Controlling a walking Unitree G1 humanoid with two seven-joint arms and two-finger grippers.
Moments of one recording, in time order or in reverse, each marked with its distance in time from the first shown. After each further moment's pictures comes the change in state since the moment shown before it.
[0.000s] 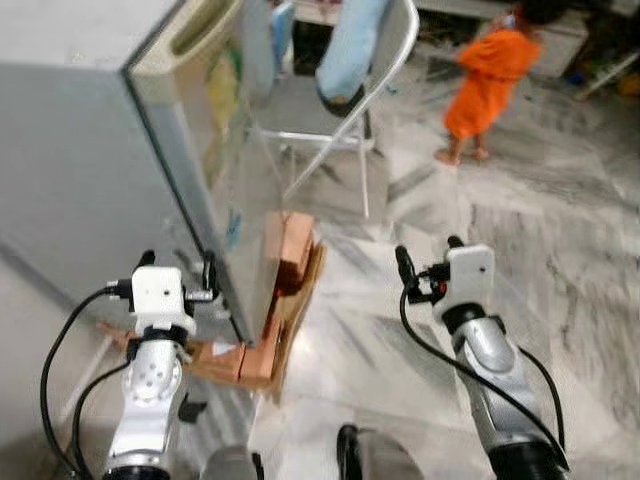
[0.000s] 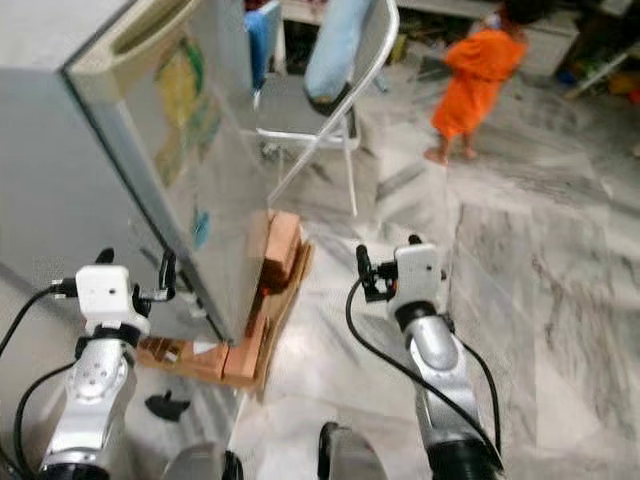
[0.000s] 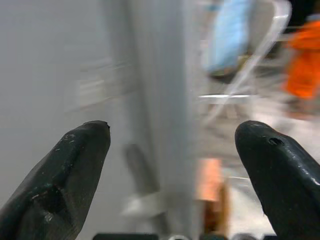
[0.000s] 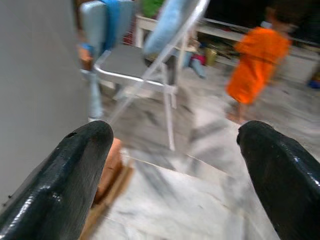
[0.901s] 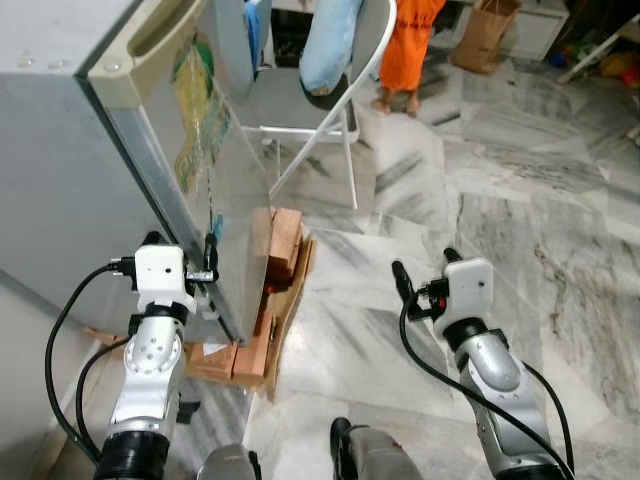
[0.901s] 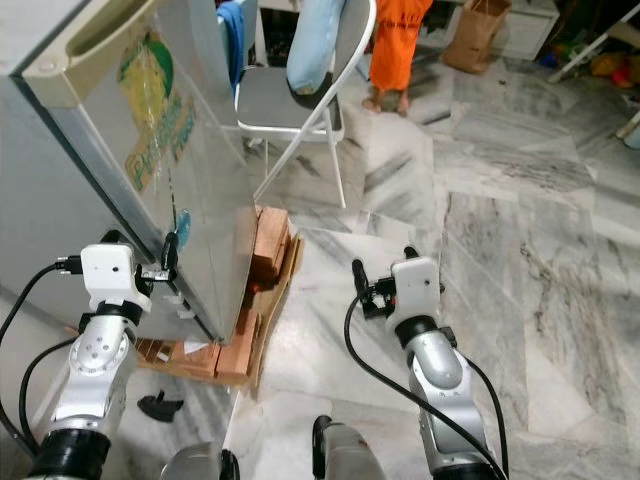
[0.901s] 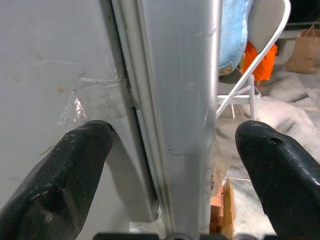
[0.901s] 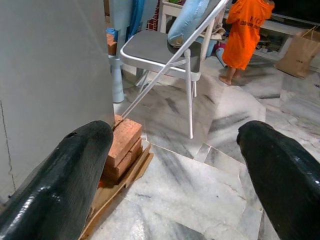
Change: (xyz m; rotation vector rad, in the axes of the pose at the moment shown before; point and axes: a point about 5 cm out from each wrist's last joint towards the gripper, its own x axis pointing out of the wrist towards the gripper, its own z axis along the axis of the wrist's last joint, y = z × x) left arm 0.027 0.017 0.005 0.013 -0.010 0.002; right arm -0.017 0.011 -0.005 -0.005 0.033 0.079
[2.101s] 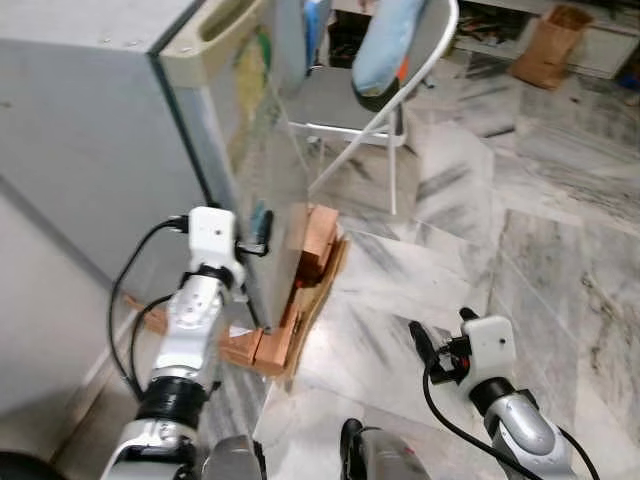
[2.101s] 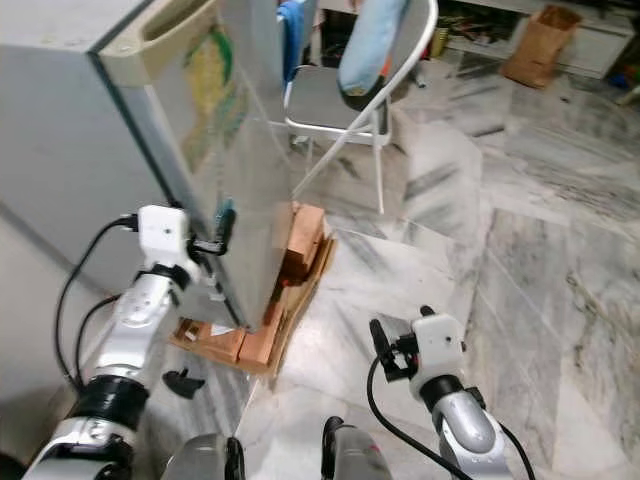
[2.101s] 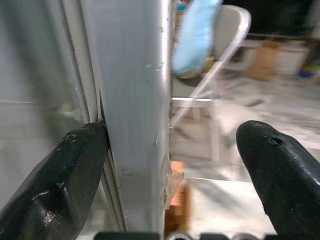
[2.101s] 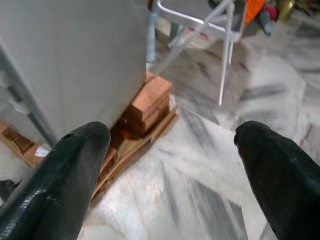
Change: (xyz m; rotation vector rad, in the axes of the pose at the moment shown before) left arm 0.034 -0.088 0.024 -0.130 -0.006 -0.357; right arm -0.059 -0.017 -0.037 0.006 0.166 -0.003
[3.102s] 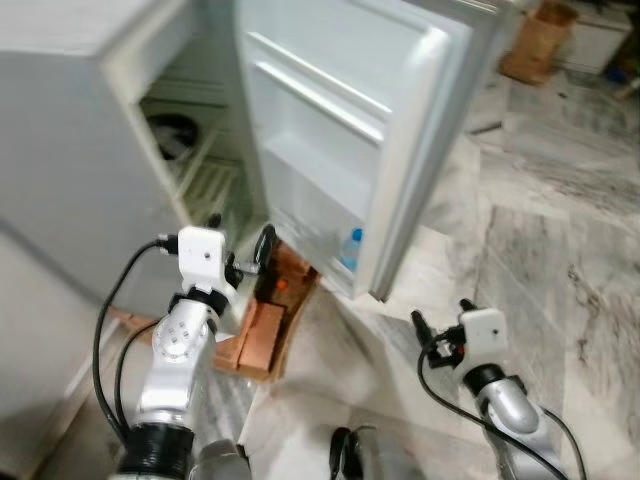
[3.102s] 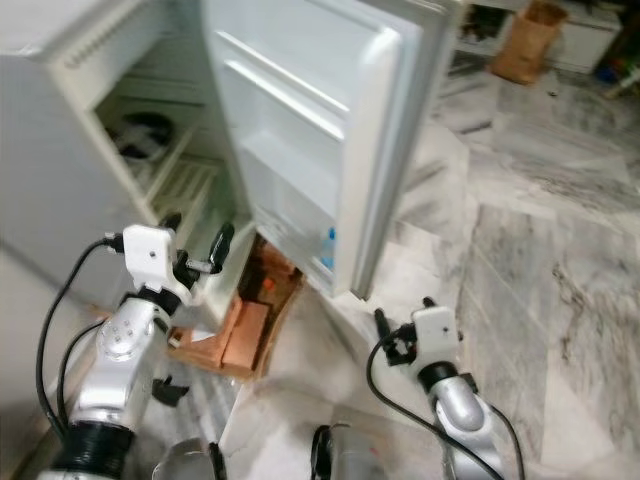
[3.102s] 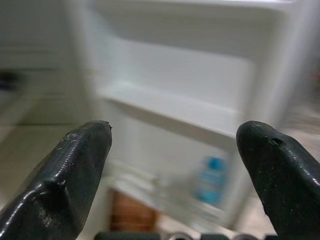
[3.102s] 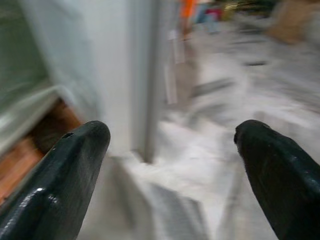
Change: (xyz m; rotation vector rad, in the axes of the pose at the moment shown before) left arm -0.046 0.008 -0.009 -0.026 -0.001 0.042; right arm 0.030 -0.021 -0.011 -0.017 -0.037 -0.092
